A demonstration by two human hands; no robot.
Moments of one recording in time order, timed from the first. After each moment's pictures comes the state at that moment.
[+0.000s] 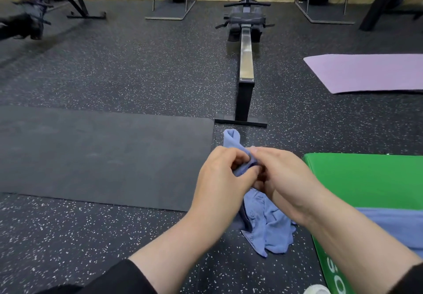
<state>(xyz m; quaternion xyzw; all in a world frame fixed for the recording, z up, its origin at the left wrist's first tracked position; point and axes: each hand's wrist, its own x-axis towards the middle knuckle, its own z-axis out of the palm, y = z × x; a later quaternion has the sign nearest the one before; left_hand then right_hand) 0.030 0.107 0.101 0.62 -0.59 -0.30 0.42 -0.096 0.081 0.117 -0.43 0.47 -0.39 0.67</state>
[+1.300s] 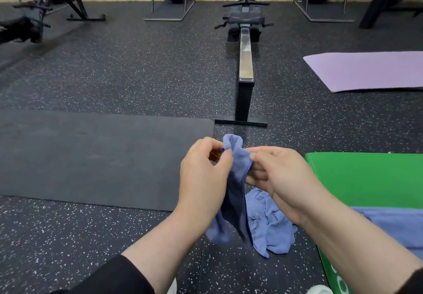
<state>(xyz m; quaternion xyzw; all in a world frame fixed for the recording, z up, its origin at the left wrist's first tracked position) 0.047 0.098 0.104 0.65 -0.51 -0.27 0.49 -0.092 0.081 0.120 -0.41 0.50 -0.42 0.64</state>
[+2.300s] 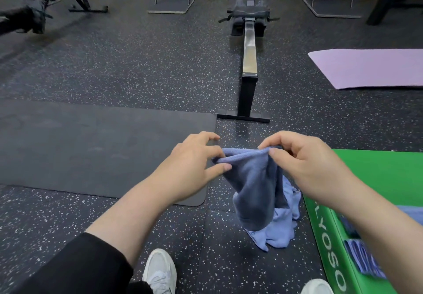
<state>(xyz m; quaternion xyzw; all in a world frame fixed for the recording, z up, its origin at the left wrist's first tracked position) 0.106 0.082 0.102 0.59 -0.78 -0.19 0.13 -0.136 0.076 0.130 -0.73 0.53 -0.28 0.33</state>
